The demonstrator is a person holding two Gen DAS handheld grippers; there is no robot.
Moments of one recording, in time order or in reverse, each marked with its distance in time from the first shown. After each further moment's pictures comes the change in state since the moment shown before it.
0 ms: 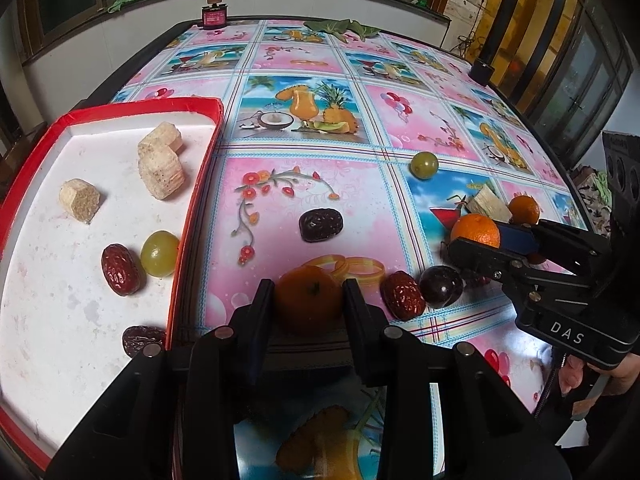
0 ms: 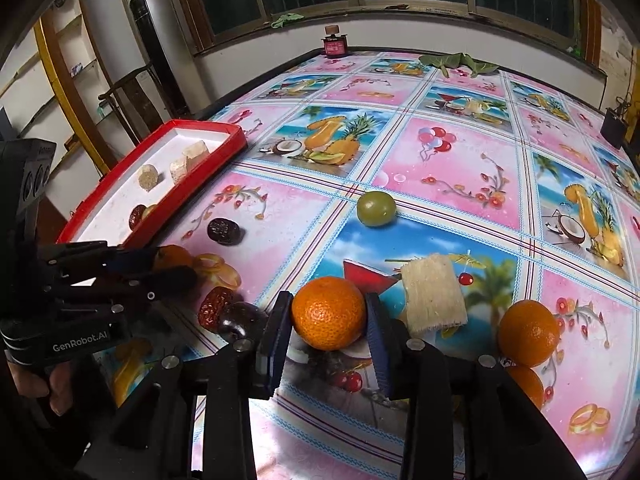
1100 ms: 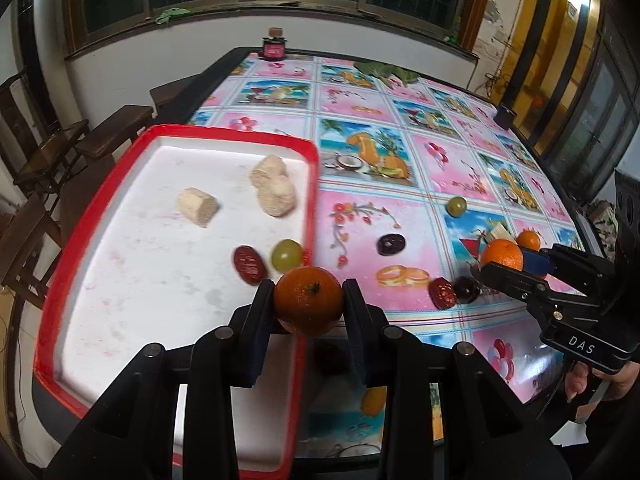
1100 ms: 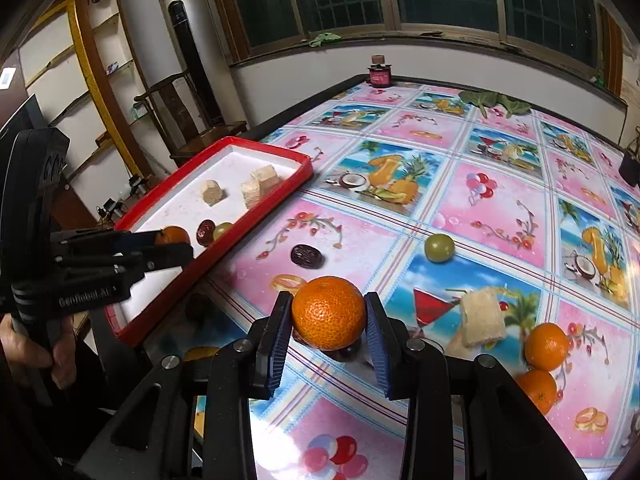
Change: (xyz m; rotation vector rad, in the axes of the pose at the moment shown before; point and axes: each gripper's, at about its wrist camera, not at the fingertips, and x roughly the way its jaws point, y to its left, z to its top) left arm -0.068 0.055 -0.007 -0.089 -0.102 0.081; right arm -0.034 0.046 0.010 -0.078 -0.068 0.080
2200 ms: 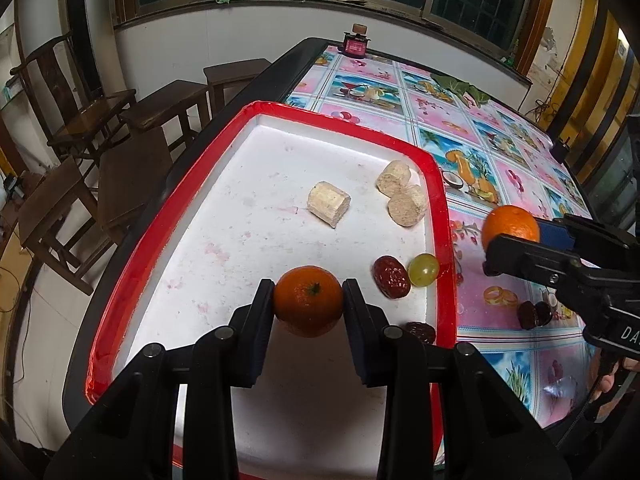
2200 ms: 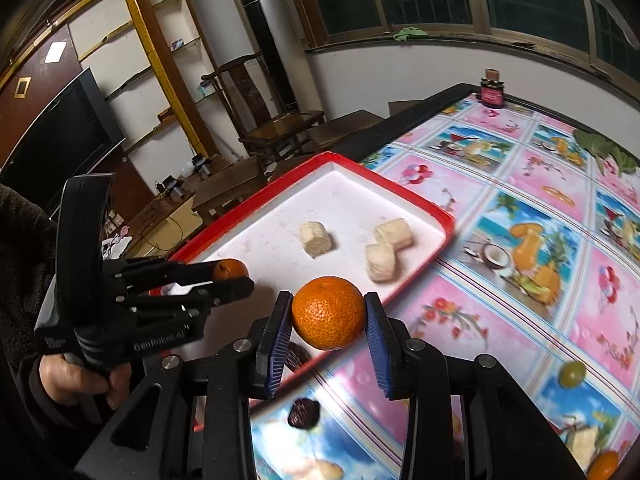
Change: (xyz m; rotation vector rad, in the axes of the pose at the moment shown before) left arm 0.016 0.085 0.001 -0.132 0.018 0.102; right arm 0.067 0.089 0.078 -0.139 0.048 0.236
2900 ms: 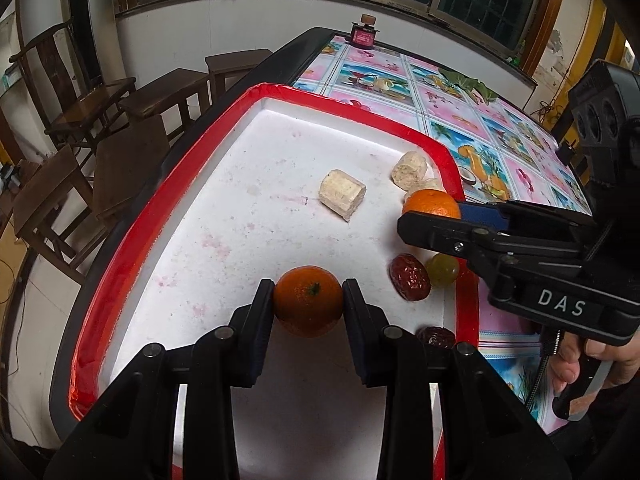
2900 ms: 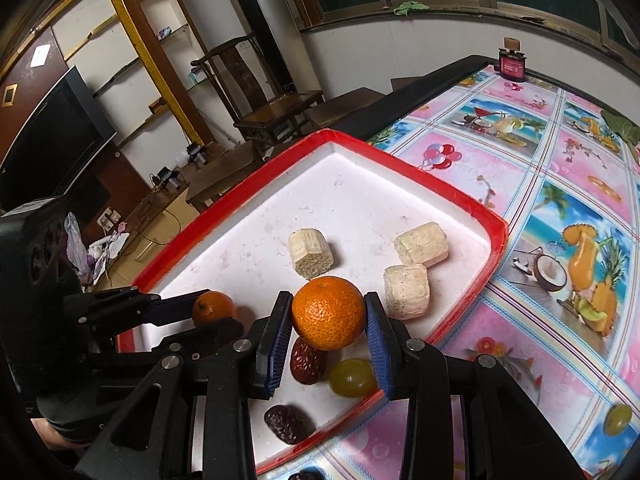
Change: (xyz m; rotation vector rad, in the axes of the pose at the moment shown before) left arm 0.017 0.010 -0.002 -0.024 0.025 -0.012; right arm 0.075 -0.006 0.020 0.037 0.074 0.012
